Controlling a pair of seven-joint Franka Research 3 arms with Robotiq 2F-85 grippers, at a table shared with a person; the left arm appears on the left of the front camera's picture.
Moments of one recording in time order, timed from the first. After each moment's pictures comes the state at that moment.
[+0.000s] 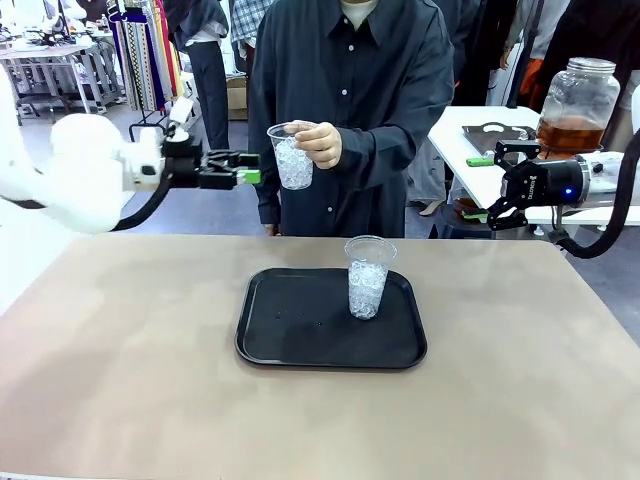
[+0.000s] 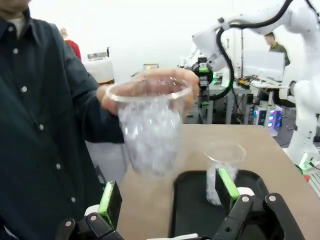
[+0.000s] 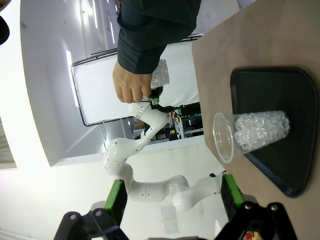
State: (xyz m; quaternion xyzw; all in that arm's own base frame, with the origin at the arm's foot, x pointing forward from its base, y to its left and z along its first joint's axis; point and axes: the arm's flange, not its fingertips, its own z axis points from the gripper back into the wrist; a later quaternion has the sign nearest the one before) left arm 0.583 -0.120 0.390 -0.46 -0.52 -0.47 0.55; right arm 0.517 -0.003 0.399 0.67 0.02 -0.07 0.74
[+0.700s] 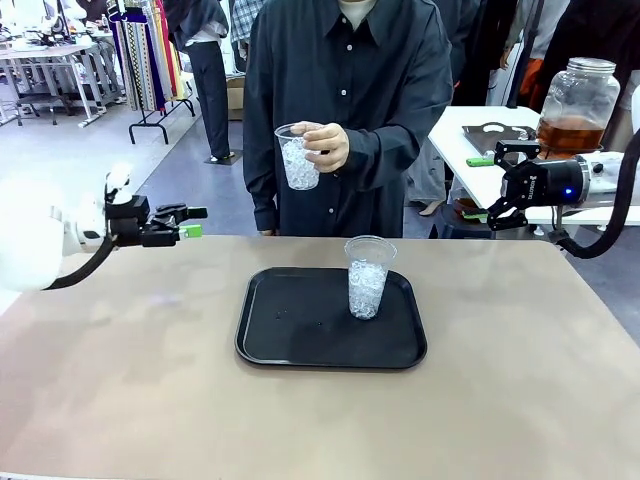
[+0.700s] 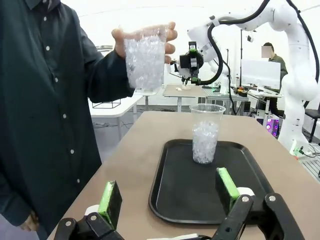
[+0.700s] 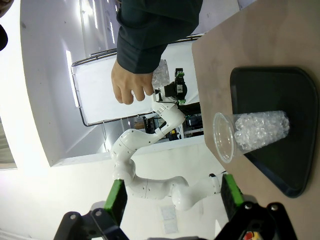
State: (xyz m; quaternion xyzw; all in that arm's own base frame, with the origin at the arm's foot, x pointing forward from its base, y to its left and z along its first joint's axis) left arm 0.549 -0.025 0.288 -0.48 -0.53 -0.44 0.55; right arm 0.517 -0.003 0.399 0.67 0.02 -0.07 0.74
